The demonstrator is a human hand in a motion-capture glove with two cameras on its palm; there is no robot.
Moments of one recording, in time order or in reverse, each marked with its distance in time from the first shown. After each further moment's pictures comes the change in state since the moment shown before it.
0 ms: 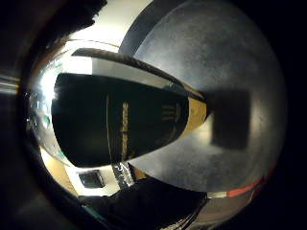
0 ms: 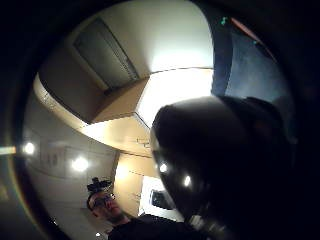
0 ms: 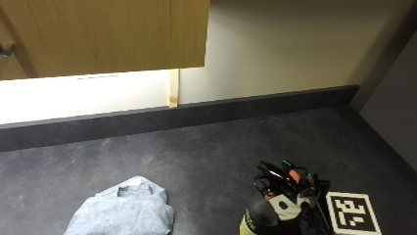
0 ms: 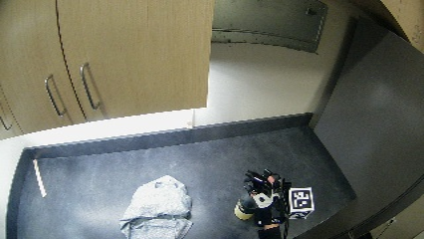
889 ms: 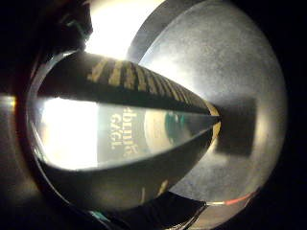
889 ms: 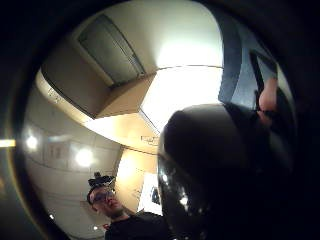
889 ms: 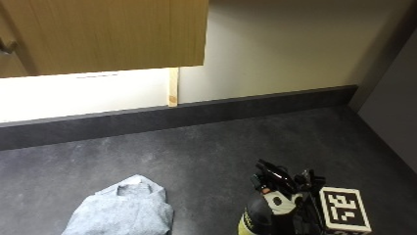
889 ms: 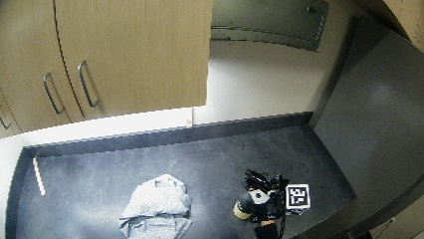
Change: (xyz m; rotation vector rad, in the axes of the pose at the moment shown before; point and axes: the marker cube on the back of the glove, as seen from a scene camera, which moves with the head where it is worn) arm -0.010 -0.003 0.012 -0.044 -0.028 -0.073
